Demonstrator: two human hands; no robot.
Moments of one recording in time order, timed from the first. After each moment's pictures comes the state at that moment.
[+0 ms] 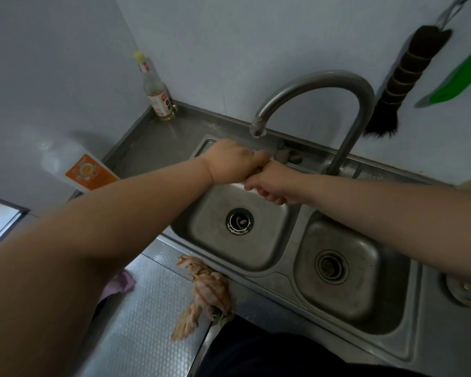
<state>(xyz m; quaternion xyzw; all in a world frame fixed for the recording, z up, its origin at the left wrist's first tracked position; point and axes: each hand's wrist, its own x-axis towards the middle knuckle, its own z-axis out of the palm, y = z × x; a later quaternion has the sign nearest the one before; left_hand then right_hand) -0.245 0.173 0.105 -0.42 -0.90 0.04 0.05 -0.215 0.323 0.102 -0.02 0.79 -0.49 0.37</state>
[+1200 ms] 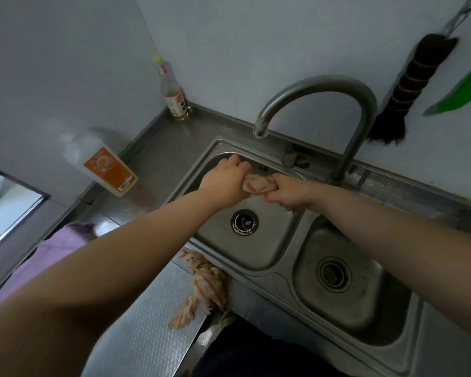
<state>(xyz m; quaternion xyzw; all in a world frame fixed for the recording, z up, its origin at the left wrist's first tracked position) -0.192 0.178 0.081 -0.13 -0.98 -0.10 -0.05 -0.202 0.360 0.093 -0.13 0.80 -0.43 0.39</state>
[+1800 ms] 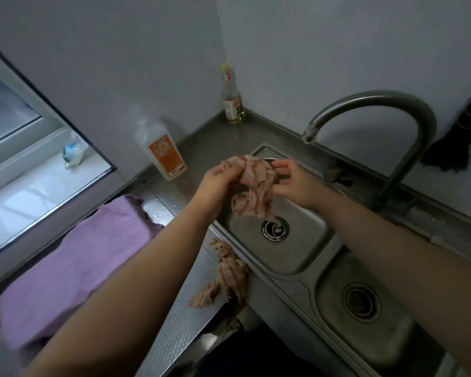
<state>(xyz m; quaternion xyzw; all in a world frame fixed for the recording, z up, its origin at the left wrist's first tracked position) -0.096 0.142 0.138 0.20 -0.62 -0.76 -0.02 -0.185 0.312 0.106 -0.19 0.78 -0.52 0.29</state>
